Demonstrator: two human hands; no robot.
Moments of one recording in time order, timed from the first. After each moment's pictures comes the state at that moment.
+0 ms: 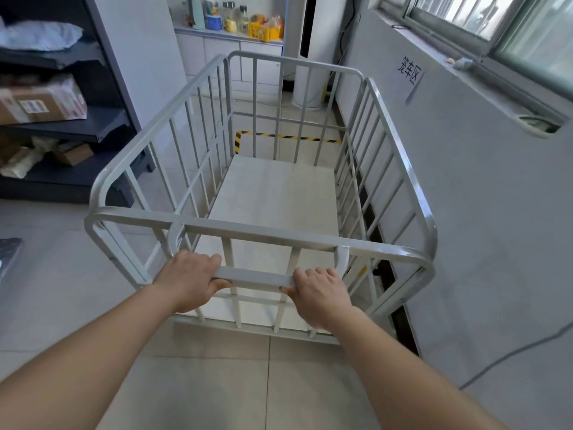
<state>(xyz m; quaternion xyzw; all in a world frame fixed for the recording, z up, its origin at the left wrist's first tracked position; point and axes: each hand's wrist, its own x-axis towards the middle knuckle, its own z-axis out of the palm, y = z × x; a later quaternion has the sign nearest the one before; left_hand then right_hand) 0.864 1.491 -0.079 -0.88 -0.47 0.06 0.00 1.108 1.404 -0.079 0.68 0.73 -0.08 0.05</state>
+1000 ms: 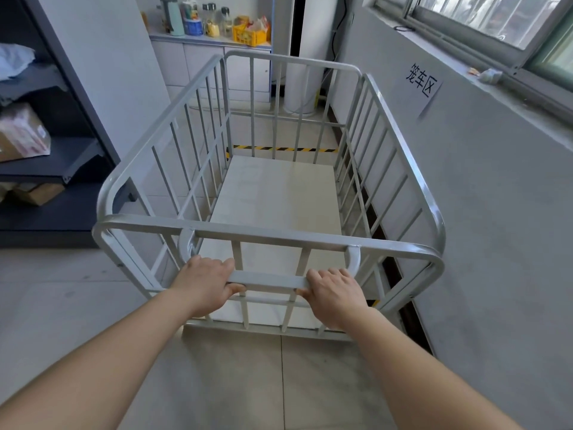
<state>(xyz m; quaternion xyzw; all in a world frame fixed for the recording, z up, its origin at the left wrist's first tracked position) 0.909 1.729 -0.074 -0.90 -0.43 0.10 0.00 1.145 1.632 -0.076 0.70 0.71 -0.07 0.07</state>
